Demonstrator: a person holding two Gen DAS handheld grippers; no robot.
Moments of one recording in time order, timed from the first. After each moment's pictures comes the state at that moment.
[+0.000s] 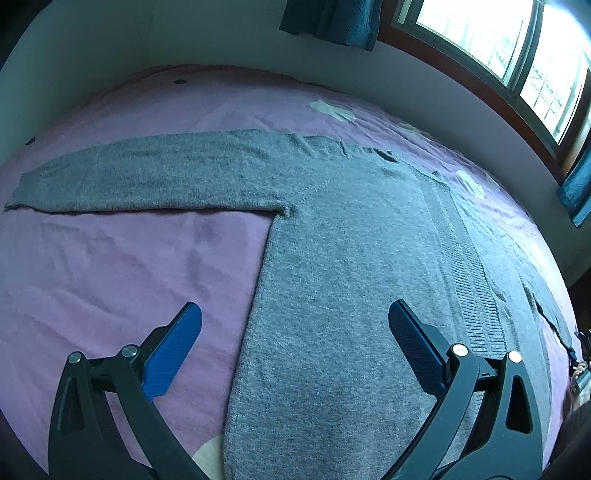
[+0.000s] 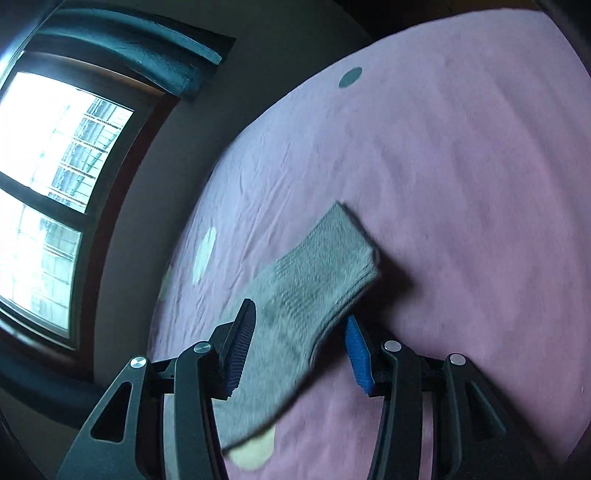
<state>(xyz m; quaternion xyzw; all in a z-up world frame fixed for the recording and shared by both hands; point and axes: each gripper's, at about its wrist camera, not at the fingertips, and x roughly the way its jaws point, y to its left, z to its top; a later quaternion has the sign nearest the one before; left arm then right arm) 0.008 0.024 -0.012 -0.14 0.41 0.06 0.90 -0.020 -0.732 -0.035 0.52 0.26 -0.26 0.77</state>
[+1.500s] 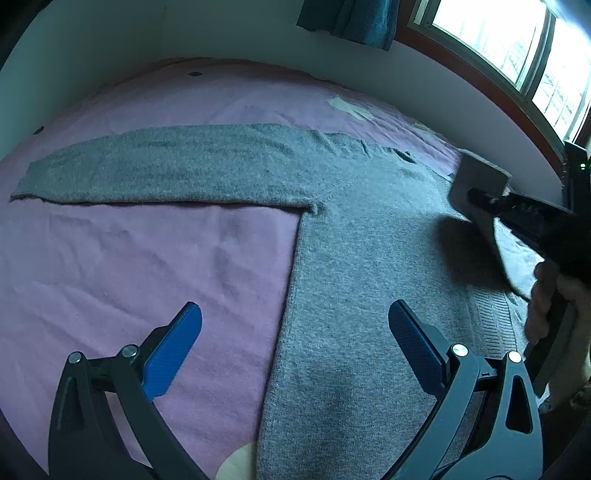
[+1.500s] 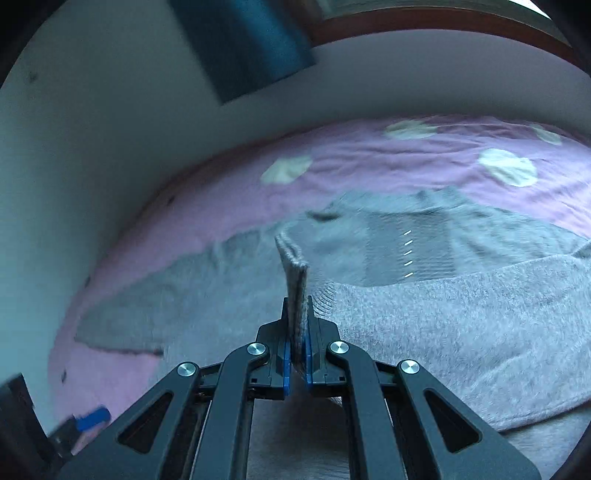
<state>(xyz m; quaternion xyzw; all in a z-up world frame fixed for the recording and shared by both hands) 0.007 0.043 -0.020 -0.15 0.42 0.08 0.89 0.189 -0.164 0.028 0.11 0.44 0.22 0.87</state>
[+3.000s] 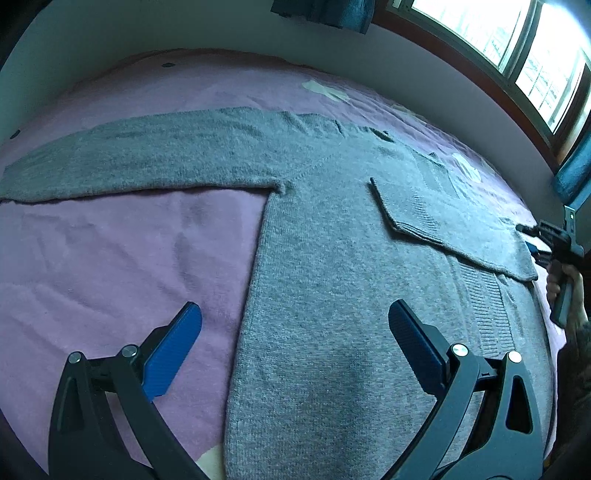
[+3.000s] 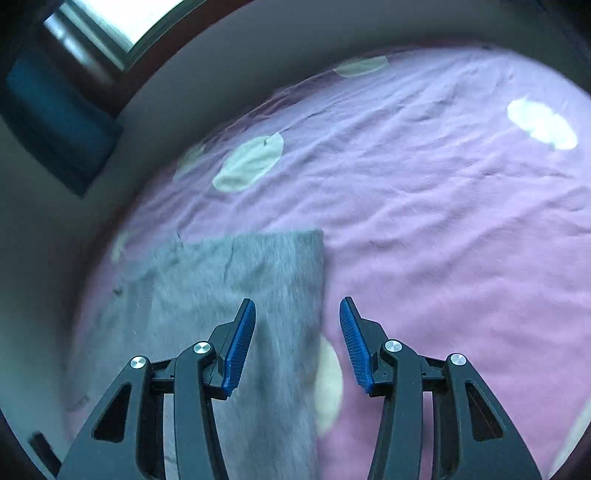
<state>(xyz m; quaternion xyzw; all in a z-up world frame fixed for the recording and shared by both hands) 0.016 0.026 -0.031 -0.15 0.44 0.04 0.89 0.234 -0.482 -0.033 0.28 0.49 0.06 0.83</state>
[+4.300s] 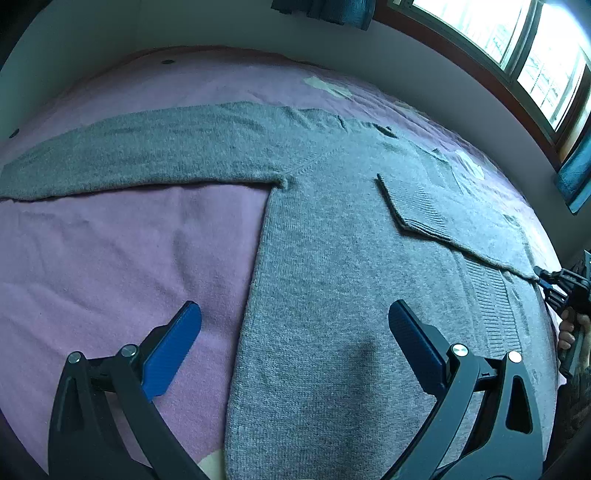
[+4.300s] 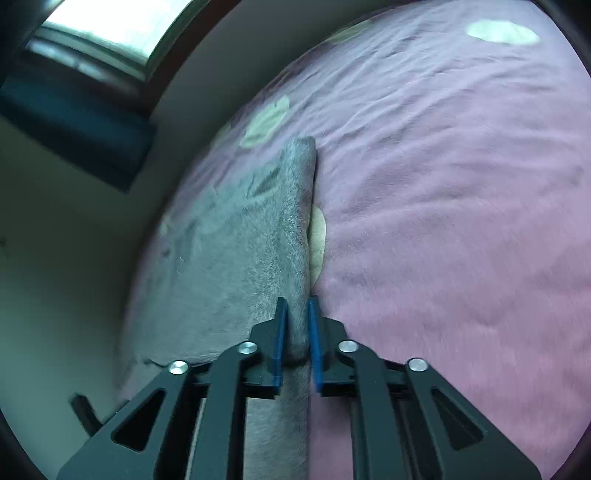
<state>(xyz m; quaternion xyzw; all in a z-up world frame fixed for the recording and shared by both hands) 0.020 0.025 -0.038 -0.14 0.44 0.04 0.89 0.075 -0.514 -0.030 0.38 0.47 0.13 0.79</state>
